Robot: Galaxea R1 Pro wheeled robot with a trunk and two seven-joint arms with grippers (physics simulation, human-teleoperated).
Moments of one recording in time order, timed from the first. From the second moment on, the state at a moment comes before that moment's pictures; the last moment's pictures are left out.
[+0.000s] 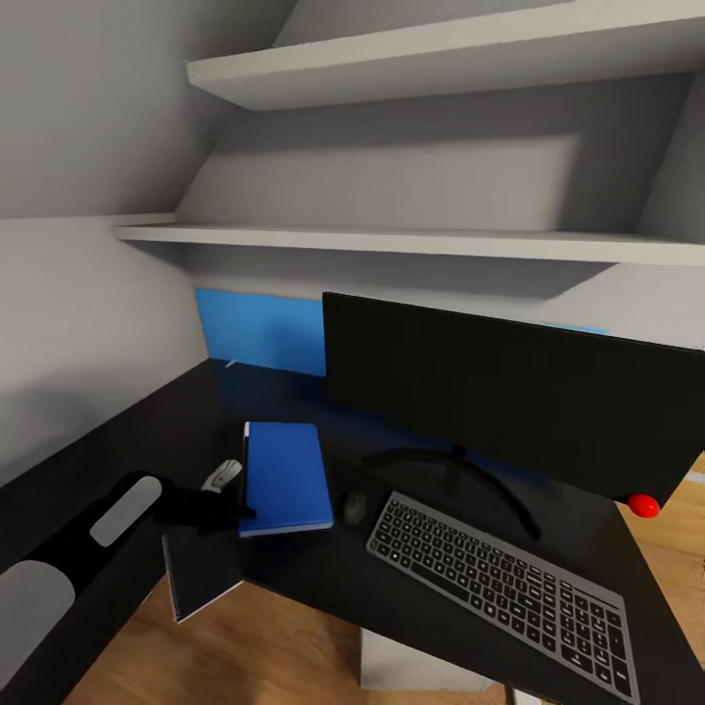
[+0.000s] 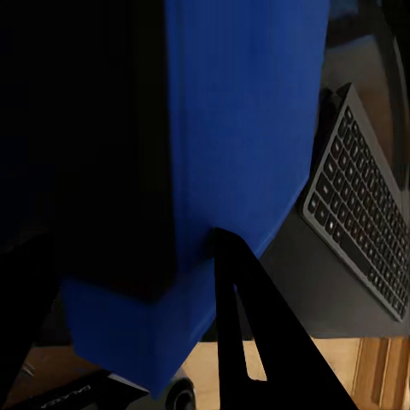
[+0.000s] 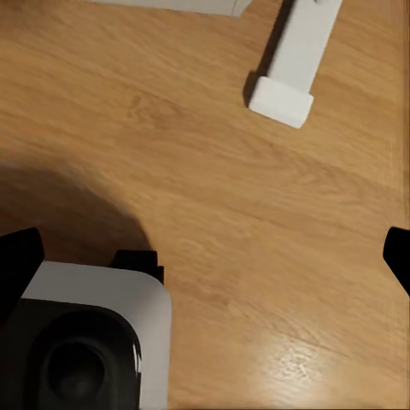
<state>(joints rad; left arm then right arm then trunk) -0.78 0.41 -0.49 -0.81 1.25 1.01 -0.18 -0.05 -0.18 0.38 -0.12 -0.37 -0.42 0.08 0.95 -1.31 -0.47</state>
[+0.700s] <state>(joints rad) -0.73 0.41 -0.49 -0.81 1.26 0.92 -0.18 -0.05 -0.18 0.37 -0.16 -0.38 -0.12 0.15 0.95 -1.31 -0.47</state>
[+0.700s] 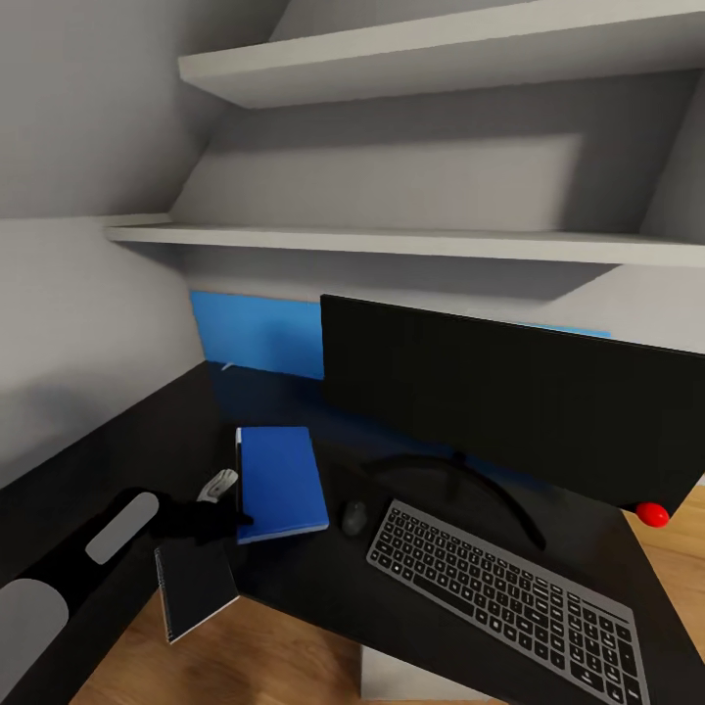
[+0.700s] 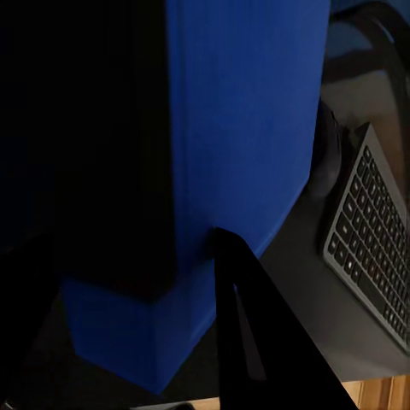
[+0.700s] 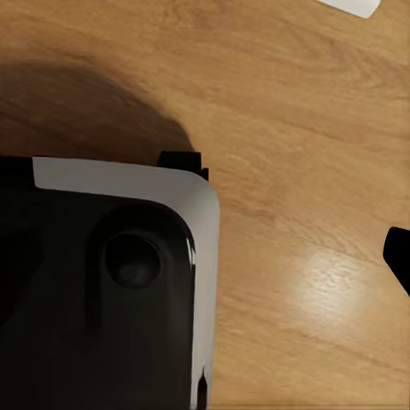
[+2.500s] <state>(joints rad) -0.71 0.38 -0.45 -0.76 1.25 0.81 -0.17 0.02 -0.17 0.36 -0.50 -0.38 0.03 0.15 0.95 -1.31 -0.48</state>
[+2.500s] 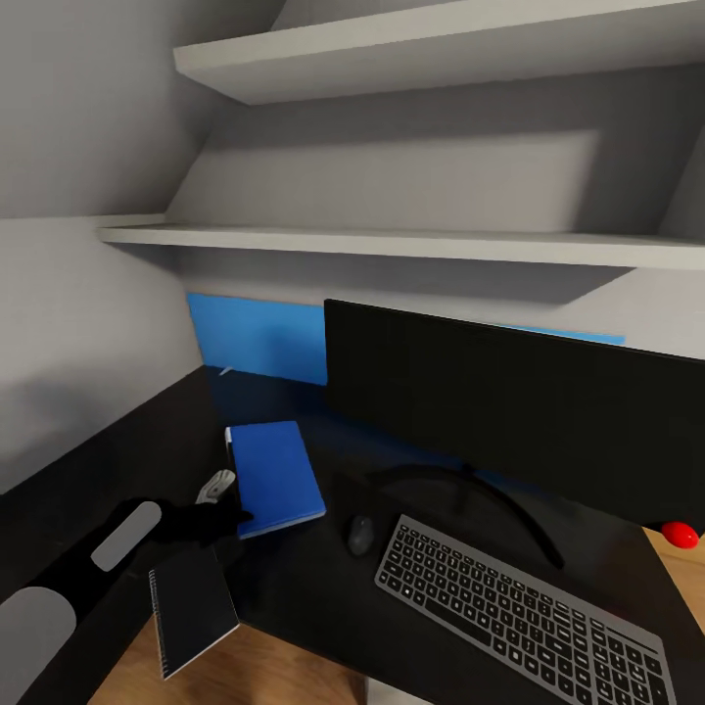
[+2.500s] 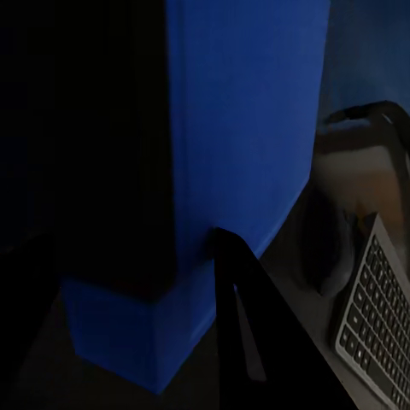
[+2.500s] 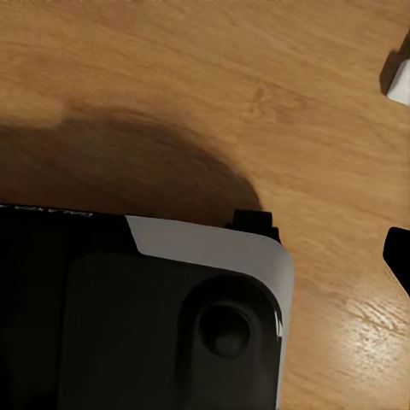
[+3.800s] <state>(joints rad) -0.71 0.28 -0.43 -0.62 1.30 0.86 -0.23 0.02 -0.17 0.36 -0.49 -0.38 0.03 0.14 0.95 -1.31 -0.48</state>
